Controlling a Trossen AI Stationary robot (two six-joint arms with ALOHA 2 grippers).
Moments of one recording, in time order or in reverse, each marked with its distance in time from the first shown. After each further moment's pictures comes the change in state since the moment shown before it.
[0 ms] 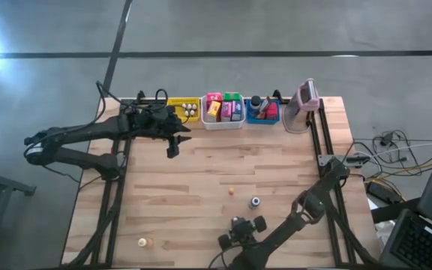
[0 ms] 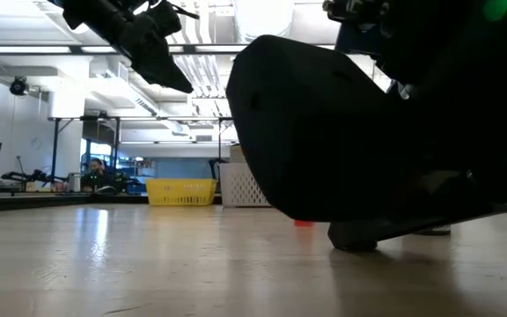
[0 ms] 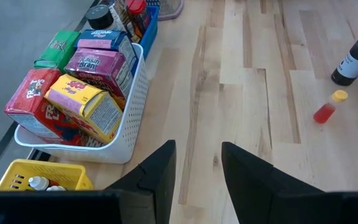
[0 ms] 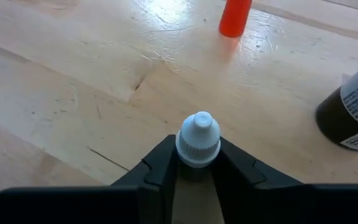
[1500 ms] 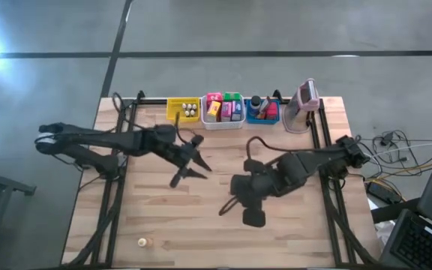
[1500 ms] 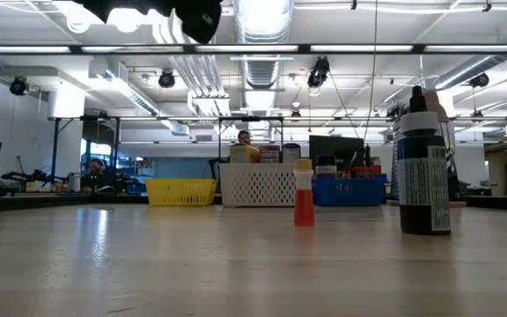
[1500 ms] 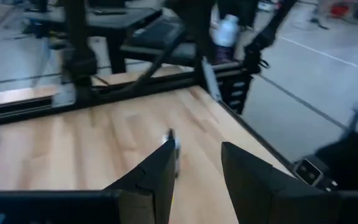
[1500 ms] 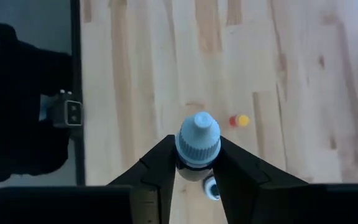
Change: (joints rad) left arm -0.293 0.151 0.019 0.470 0.390 -0.082; right arm -0.325 -0.729 0.024 0.018 -0.704 -1.504
